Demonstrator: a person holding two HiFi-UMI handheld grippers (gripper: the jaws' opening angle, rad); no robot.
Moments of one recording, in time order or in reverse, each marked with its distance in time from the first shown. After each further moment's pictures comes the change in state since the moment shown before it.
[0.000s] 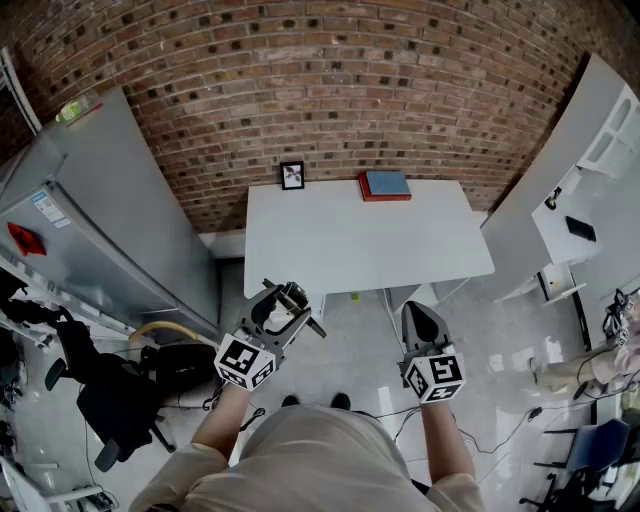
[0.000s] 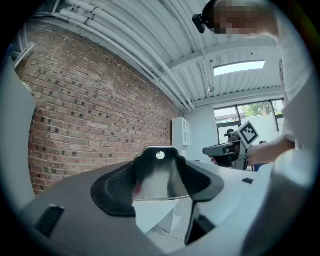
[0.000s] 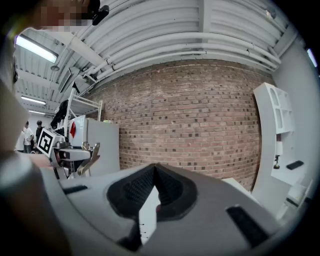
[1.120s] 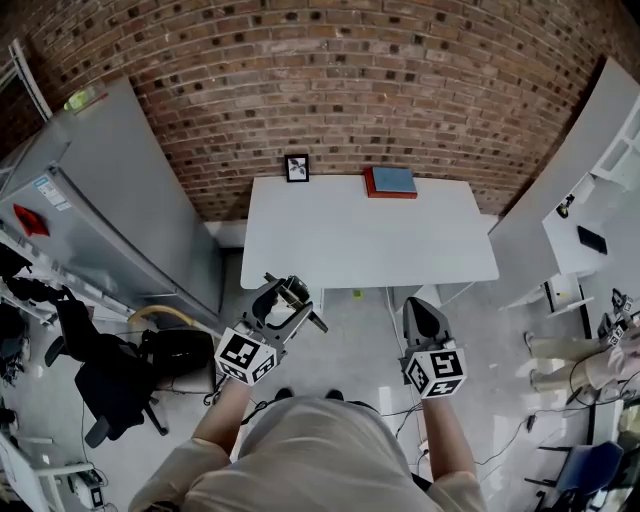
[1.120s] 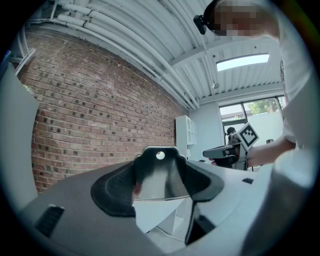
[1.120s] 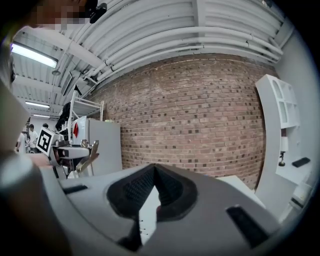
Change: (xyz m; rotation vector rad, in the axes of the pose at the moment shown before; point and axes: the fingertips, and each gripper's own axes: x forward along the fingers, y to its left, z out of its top) left arm 0.038 -0.035 -0.006 0.000 0.006 0.070; right arm 0.000 -0.057 -0.017 0.017 0.021 0.061
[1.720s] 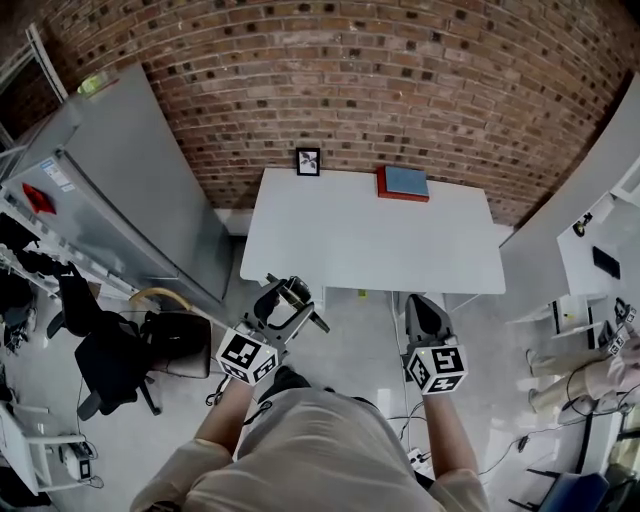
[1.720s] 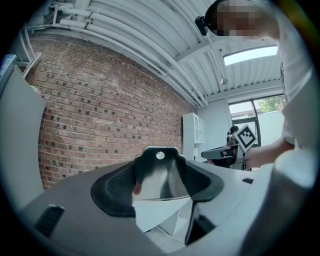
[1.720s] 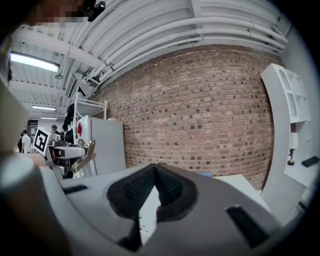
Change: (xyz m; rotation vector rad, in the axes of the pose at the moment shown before) left arm 0.031 -0.023 -0.014 -0.025 0.016 0.106; right arm 0.022 -0.053 -0.013 0.002 0.034 0.087
